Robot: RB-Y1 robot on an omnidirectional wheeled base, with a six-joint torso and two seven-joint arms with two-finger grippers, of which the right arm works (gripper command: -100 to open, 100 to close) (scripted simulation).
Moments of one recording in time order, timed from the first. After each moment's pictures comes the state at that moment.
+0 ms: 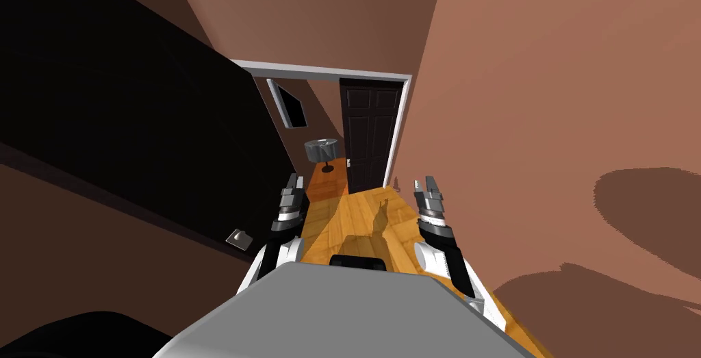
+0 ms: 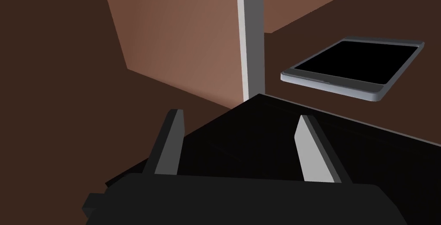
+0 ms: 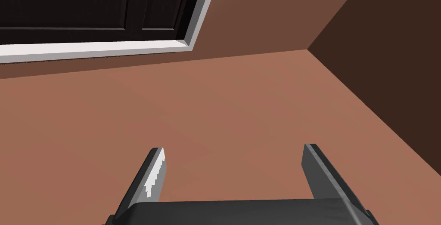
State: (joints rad) arm 0.41 -0.08 -0.06 -2.05 -0.09 -0.61 0.13
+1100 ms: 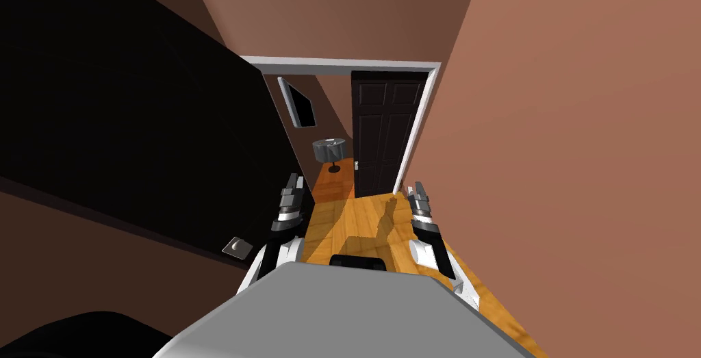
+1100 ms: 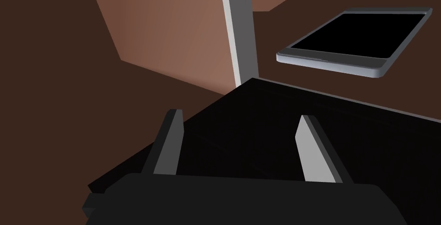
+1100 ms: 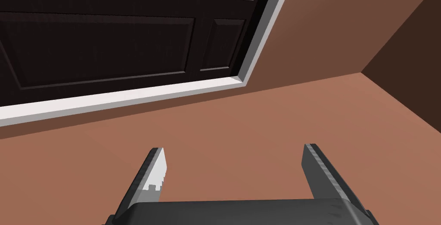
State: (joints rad) arm 0.31 -0.10 -0.08 -1.77 -0.10 -0.65 0.10
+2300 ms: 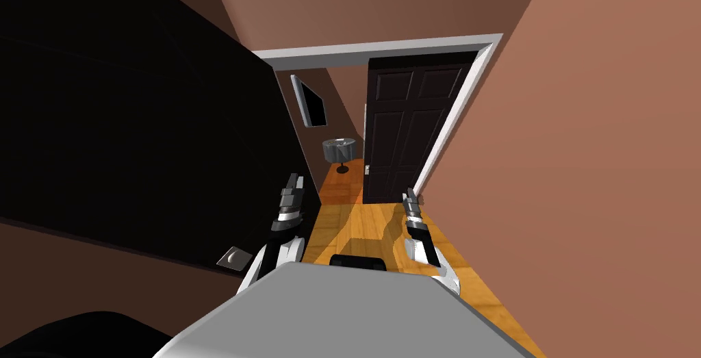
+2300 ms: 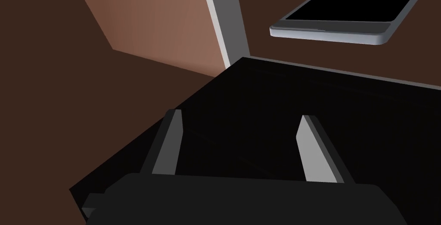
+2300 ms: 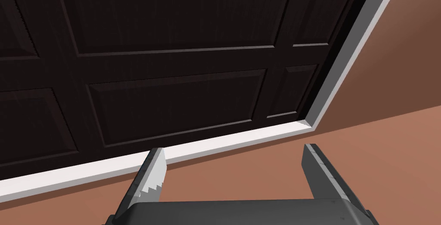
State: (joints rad) arm 0.17 -0.11 -0.09 -1.42 -0.12 -0.70 0.07
